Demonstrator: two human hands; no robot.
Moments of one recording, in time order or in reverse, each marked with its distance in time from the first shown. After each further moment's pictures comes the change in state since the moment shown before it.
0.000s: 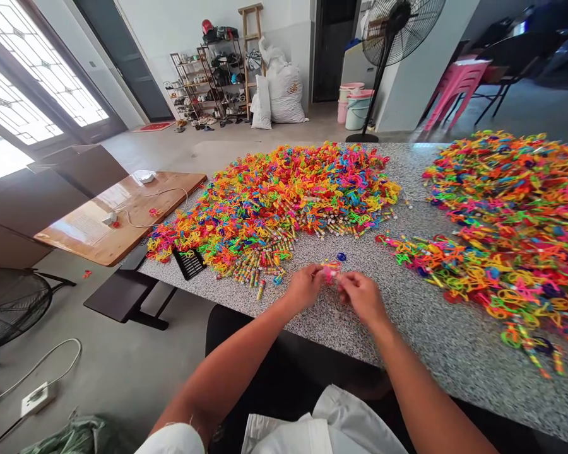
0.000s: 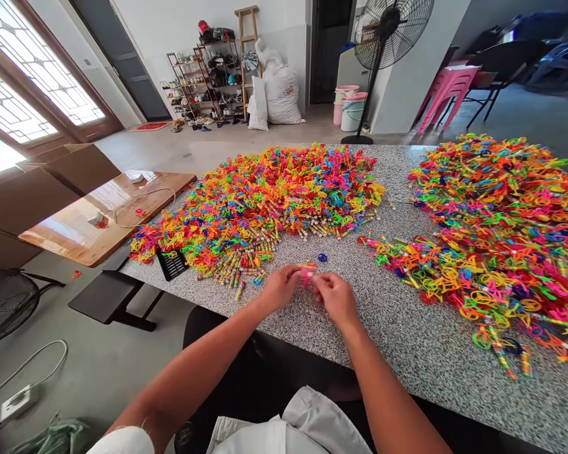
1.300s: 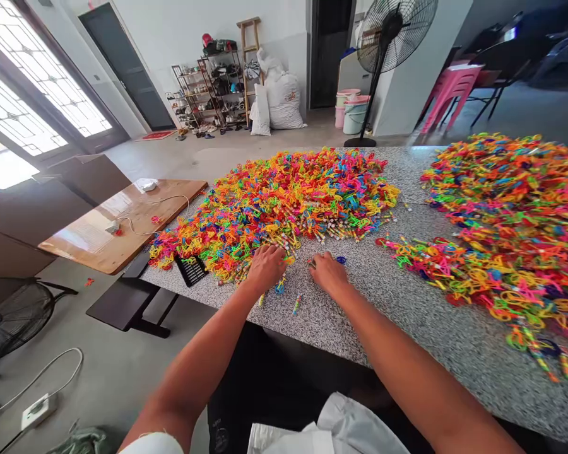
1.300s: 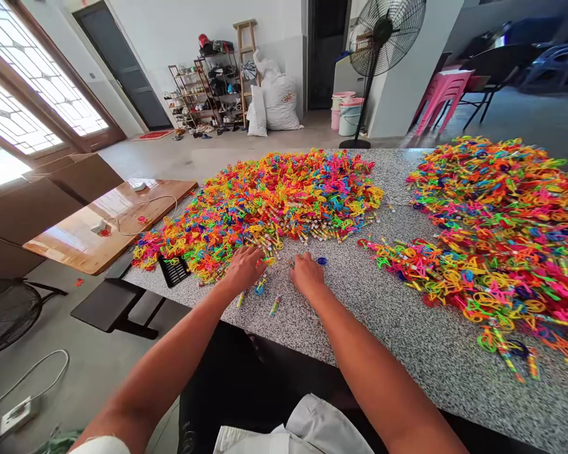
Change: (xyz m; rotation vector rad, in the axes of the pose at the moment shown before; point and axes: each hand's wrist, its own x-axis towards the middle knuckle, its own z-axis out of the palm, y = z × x) left_hand 0.031 -0.030 -0.103 0.608 -0.007 0.220; right_hand 0.061 -0.019 0.080 -1.280 -0.174 -0.218
